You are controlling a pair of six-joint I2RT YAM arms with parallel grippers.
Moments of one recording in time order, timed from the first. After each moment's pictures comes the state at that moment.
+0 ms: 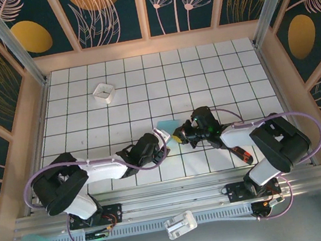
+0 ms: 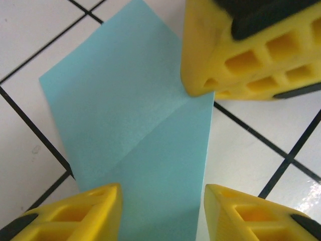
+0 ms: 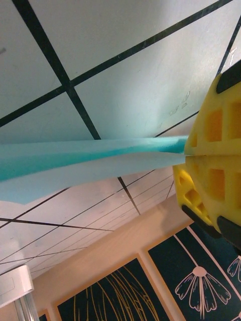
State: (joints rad) left arm -0.97 1.56 0.57 0.23 -0.14 -0.08; right arm 0.62 1.51 0.48 0.39 -0.50 1.52
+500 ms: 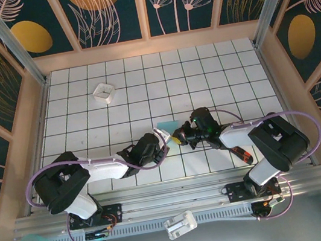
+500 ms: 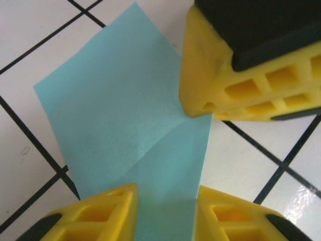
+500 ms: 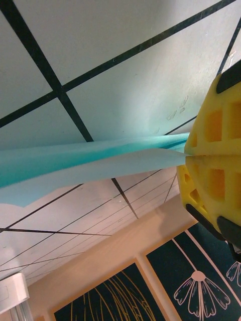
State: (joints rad) left arm -0.97 1.56 0.57 0.26 -0.13 -0.13; right arm 0.63 1.52 0.48 0.39 -0.50 1.52
